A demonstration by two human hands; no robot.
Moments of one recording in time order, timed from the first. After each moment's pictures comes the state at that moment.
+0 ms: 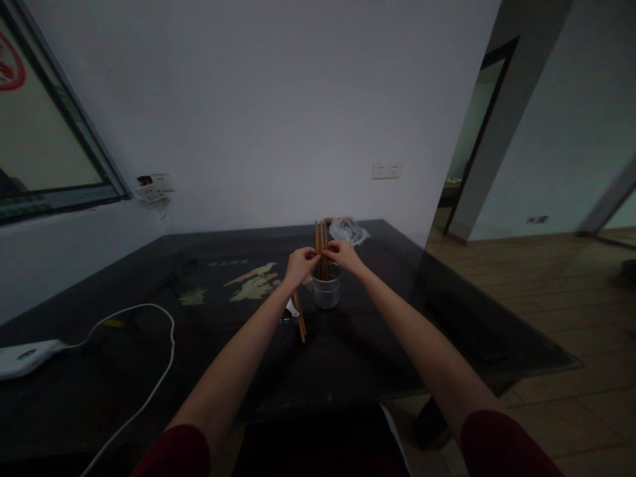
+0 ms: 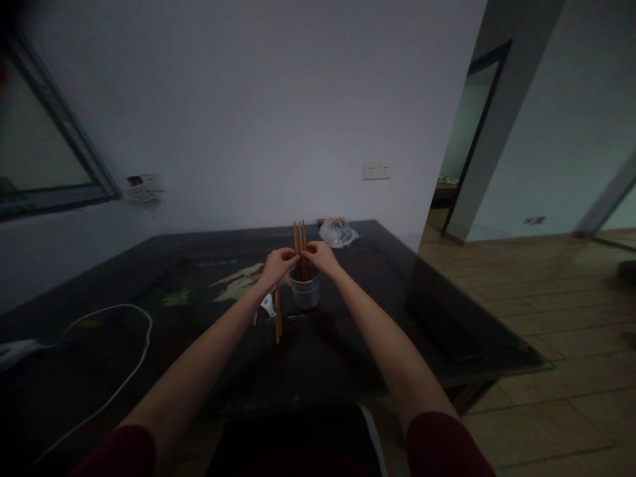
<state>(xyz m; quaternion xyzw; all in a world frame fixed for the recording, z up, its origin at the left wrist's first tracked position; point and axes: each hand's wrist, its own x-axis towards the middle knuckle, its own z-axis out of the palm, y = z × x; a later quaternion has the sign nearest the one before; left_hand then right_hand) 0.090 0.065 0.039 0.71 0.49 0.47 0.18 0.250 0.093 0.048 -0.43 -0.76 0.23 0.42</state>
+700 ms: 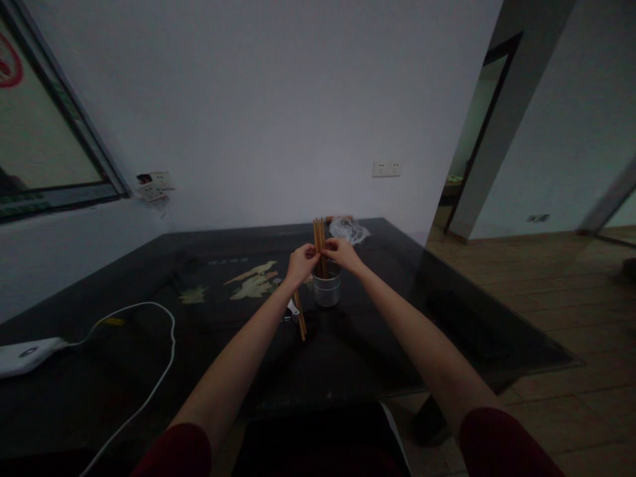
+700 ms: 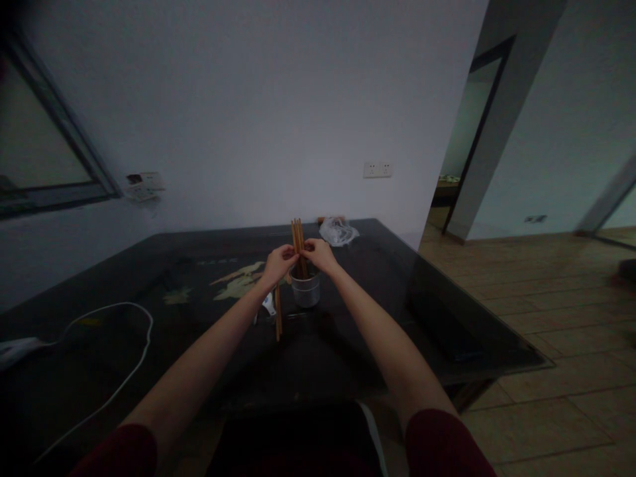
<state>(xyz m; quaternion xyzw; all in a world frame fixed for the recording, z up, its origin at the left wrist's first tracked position) 0.094 0.067 0.035 0.69 0.48 0.51 0.20 0.246 0.091 0.051 -0.44 -0.77 0.22 0.42</state>
